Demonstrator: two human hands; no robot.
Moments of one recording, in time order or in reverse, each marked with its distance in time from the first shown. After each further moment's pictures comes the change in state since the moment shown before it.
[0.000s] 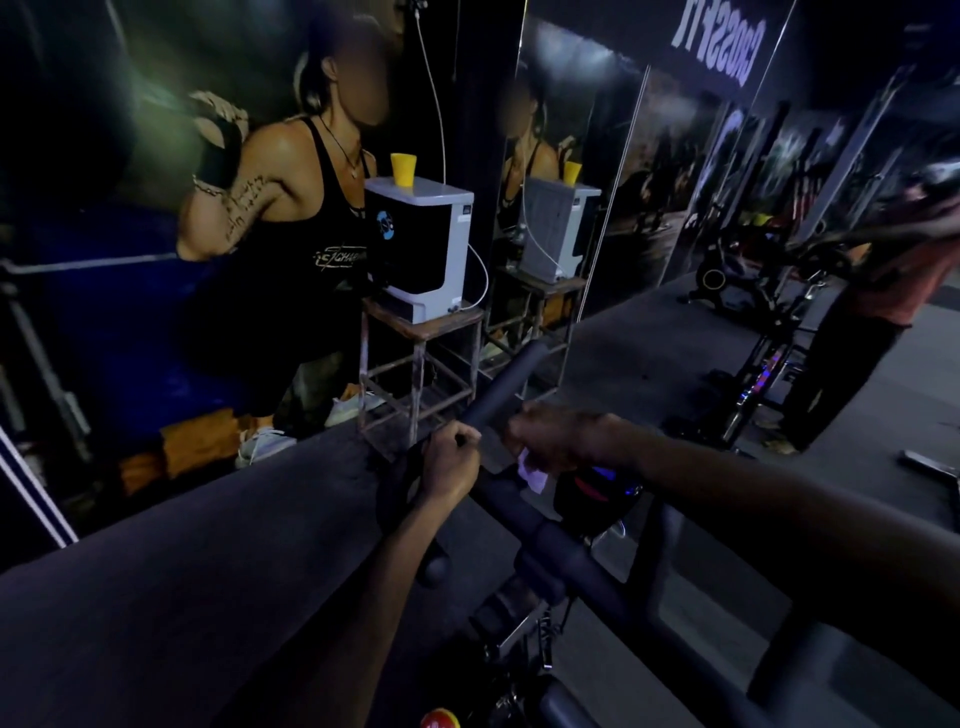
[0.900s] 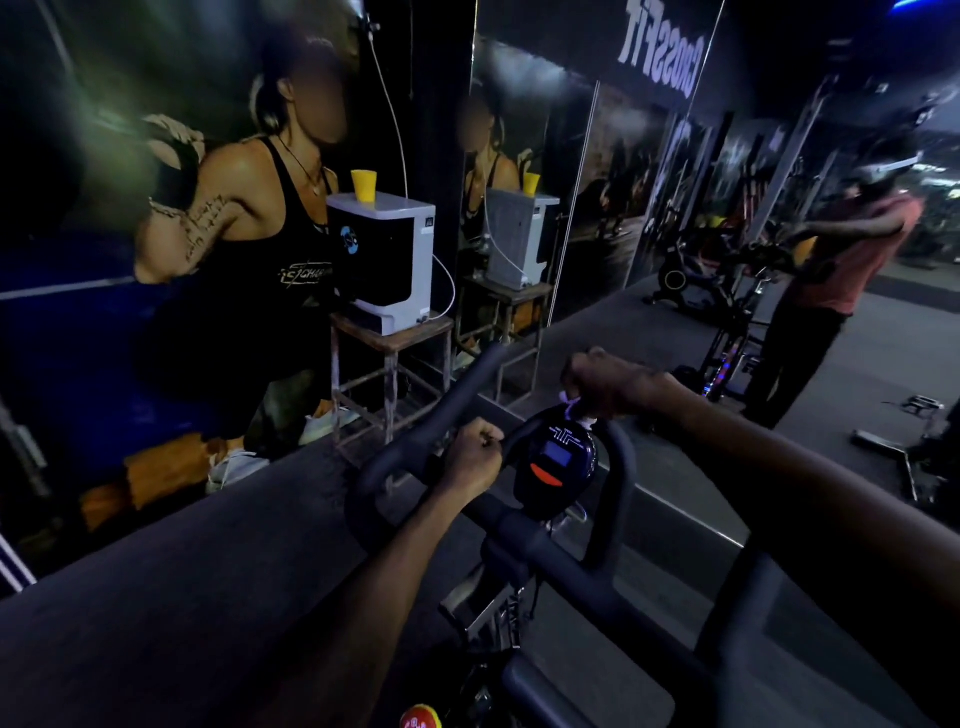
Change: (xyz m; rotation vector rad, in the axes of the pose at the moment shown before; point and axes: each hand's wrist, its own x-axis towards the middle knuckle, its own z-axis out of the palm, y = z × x) left_hand -0.019 0.039 0.044 0.146 -0.220 0.054; right_hand -0.078 0.069 -0.026 0.094 0.259 0.359
